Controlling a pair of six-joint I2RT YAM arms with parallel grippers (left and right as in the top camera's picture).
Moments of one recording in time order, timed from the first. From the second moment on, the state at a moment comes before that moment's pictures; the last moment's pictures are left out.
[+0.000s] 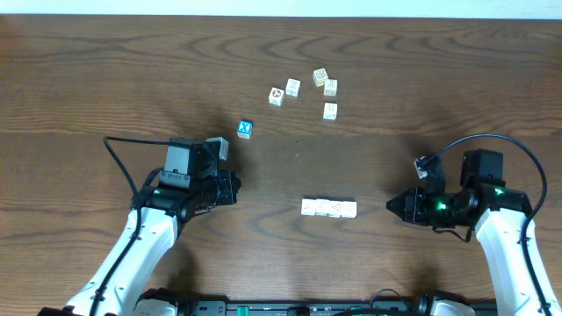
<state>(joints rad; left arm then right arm) -0.20 1.26 0.63 -0.40 0.41 -0.33 -0.20 1.22 0.71 -0.92 -0.69 -0.05</state>
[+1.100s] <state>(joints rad) -0.40 1.51 0.63 -0.19 0.44 -0.46 -0.23 1.30 0.70 -0.84 -0.61 -0.04</state>
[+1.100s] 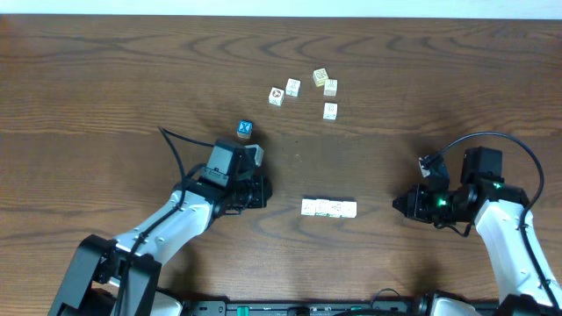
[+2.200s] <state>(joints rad) -0.47 1.51 0.63 -0.15 0.44 -0.51 0.05 1.56 0.68 -0.61 -0.52 0.01</state>
